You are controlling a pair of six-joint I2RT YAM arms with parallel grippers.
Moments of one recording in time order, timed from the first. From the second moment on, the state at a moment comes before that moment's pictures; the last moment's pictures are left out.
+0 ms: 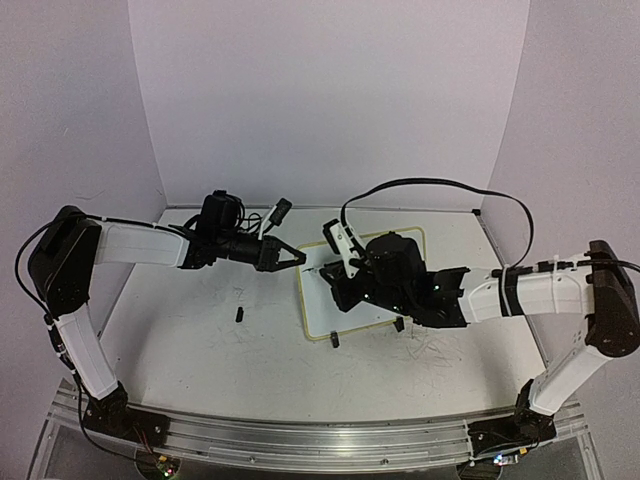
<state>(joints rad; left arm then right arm) -0.60 1.77 1.10 0.22 0.83 -0.23 1.04 1.59 1.00 0.21 0.25 0.09</state>
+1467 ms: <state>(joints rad) -0.60 1.77 1.10 0.21 0.83 -0.23 1.04 1.62 1.02 0.20 0.29 0.10</state>
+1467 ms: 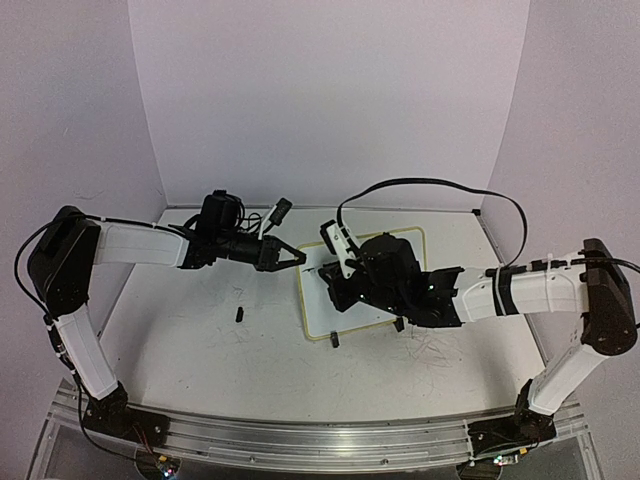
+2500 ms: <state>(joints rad) -0.60 1.77 1.10 0.21 0.82 -0.23 1.05 1.62 0.98 0.18 0.27 0.15</state>
